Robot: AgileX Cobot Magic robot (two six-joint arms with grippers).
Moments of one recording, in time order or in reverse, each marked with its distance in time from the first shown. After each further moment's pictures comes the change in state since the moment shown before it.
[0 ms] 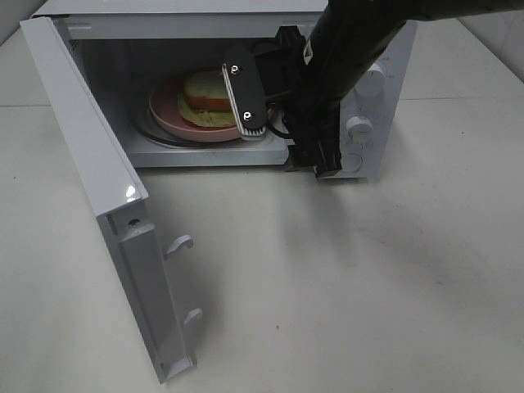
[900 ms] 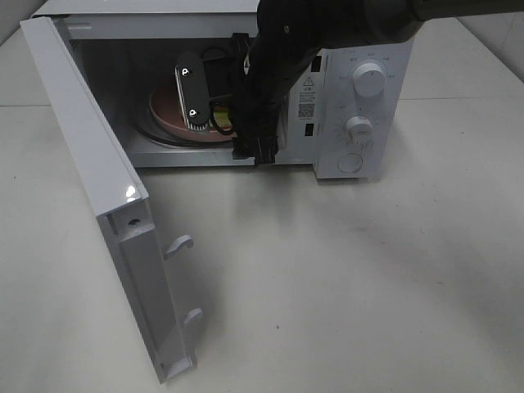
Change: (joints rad) left arm 0.000 0.000 0.000 0.000 0.000 0.000; right arm 0.017 0.276 -0.277 0.009 -0.074 0.045
